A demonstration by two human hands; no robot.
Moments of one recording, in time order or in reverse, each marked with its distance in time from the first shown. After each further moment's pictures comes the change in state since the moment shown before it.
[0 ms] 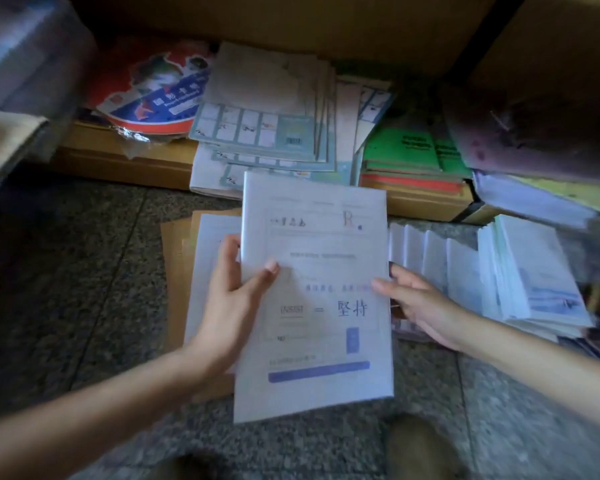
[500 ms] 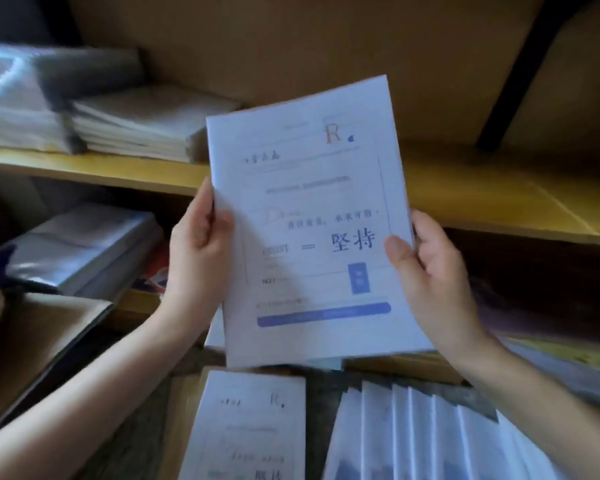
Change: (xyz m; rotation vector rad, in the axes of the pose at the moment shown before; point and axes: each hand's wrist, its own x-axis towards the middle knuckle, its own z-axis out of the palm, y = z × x) left_hand 0.073 0.192 0.029 0.310 0.175 0.763; right_hand -0.015 -0.206 0.002 -0.171 0.337 -1.108
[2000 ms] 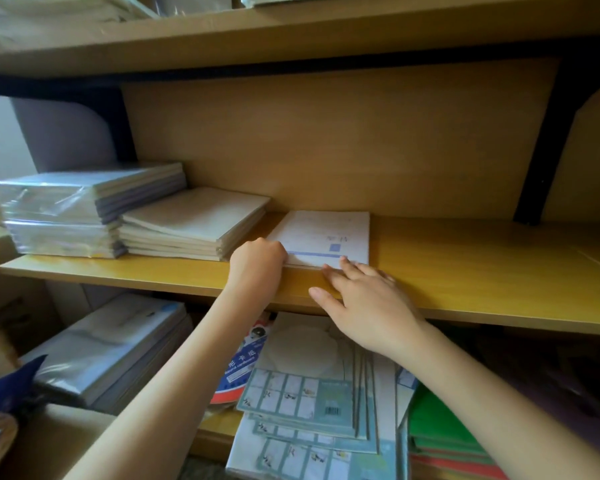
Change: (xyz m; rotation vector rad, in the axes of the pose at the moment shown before) left_hand 0.148 -0.018 0.036 1.582 -0.289 0.115; right_hand 0.117 0.021 0.063 -1.094 -0.454 0.052
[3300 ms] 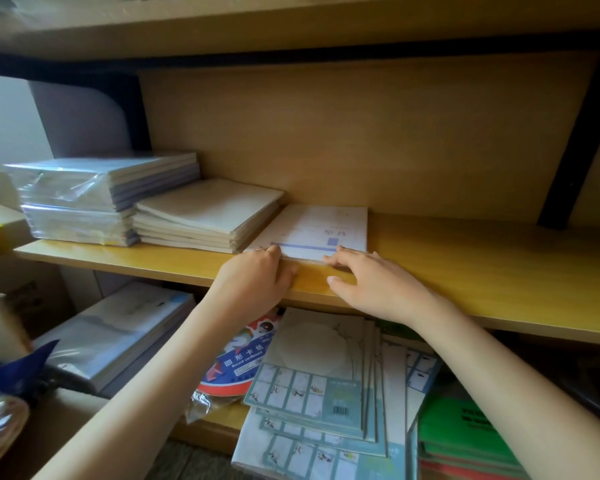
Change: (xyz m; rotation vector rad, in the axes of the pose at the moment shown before) left_hand -0.027 -0.031 0.025 -0.340 0.186 0.089; right_hand 0.021 0.001 -0.017 0.205 -0.030 -0.137
